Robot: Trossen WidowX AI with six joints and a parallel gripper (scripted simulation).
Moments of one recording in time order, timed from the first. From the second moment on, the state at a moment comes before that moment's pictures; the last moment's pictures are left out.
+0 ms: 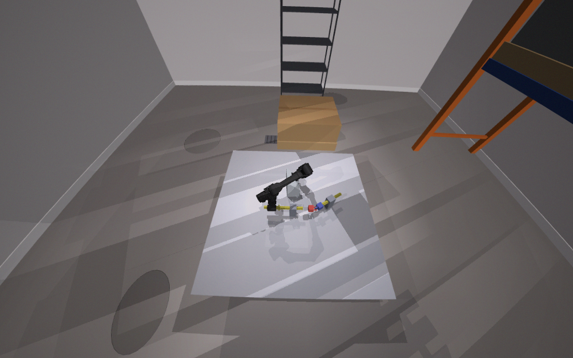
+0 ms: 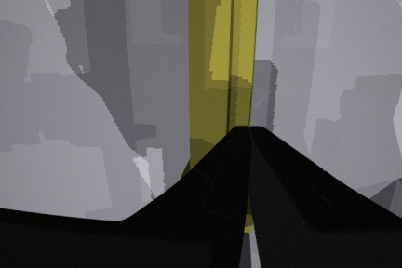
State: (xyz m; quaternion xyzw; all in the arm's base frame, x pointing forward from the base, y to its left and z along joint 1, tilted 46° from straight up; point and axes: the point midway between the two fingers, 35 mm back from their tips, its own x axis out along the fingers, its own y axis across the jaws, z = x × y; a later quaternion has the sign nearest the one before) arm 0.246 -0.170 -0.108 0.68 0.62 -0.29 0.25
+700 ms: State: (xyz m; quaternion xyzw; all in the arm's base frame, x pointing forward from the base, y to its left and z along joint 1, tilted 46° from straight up) arm 0.246 -0.157 -0.129 0.68 0.62 -0.30 0.24
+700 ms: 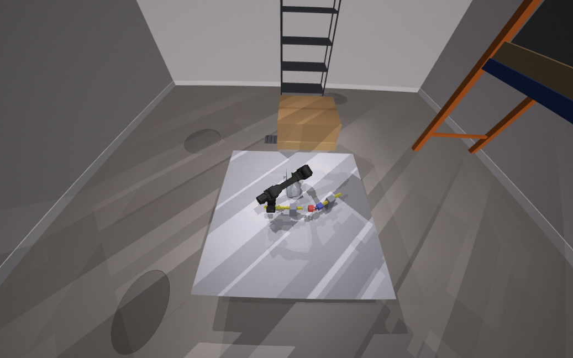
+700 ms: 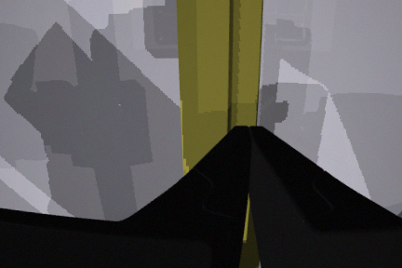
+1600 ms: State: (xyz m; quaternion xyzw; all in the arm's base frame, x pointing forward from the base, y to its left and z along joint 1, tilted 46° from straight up) arm 0.246 -0.188 -0.099 0.63 0.66 -0.18 0.37
